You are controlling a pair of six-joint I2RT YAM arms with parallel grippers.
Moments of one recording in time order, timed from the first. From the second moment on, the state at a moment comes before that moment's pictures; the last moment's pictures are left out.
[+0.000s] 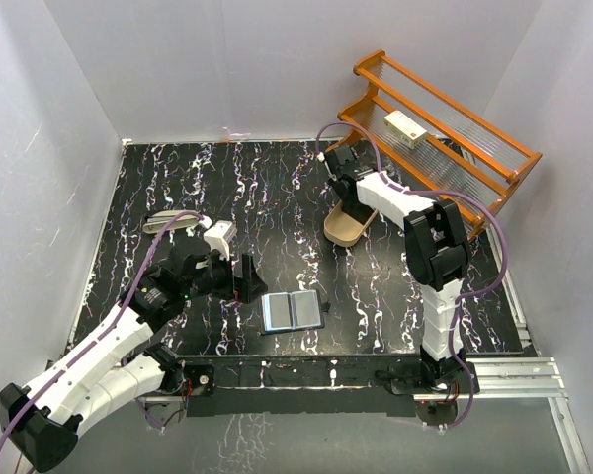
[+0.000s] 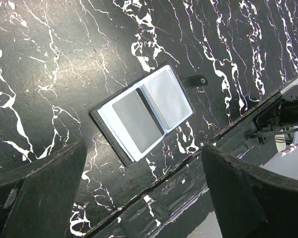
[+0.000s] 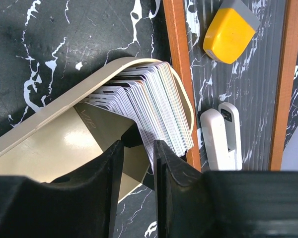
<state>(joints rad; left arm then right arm) -0.64 0.79 0.68 -0.53 0.17 -0.45 0.42 2.06 1.63 -0.56 0.41 -0.24</state>
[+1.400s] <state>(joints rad) -0.64 0.78 0.59 -0.37 0.30 -0.77 0.68 1.56 1.42 -0.77 0.12 0.14</state>
